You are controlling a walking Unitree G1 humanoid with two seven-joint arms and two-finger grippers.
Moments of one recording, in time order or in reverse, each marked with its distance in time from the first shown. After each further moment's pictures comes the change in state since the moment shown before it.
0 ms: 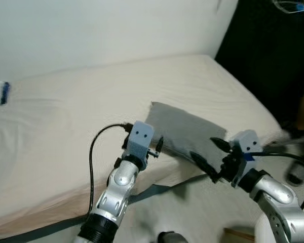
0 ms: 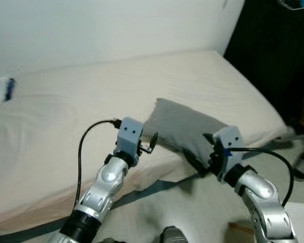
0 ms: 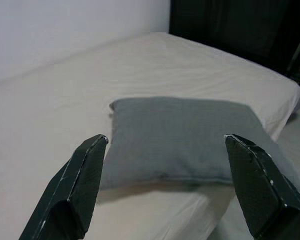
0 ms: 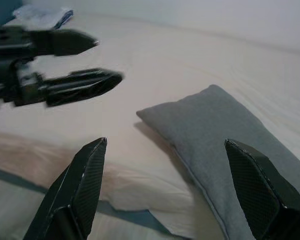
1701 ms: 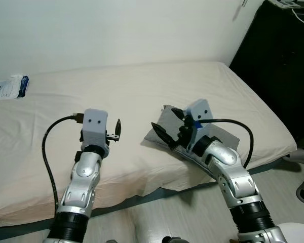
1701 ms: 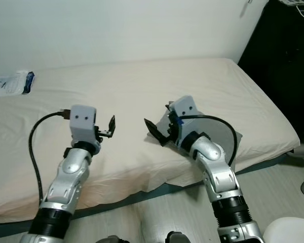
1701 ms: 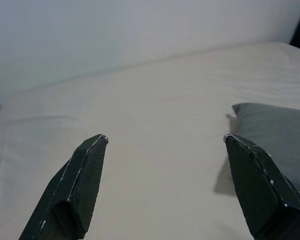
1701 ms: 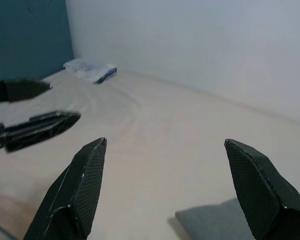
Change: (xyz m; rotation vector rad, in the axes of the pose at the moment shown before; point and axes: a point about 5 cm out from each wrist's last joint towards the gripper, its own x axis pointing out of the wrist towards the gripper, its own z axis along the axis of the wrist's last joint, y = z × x) left arm -0.033 0.099 0.002 0.007 -0.014 0.313; right arm 0.098 0.025 0.046 -0.050 -0.219 0.023
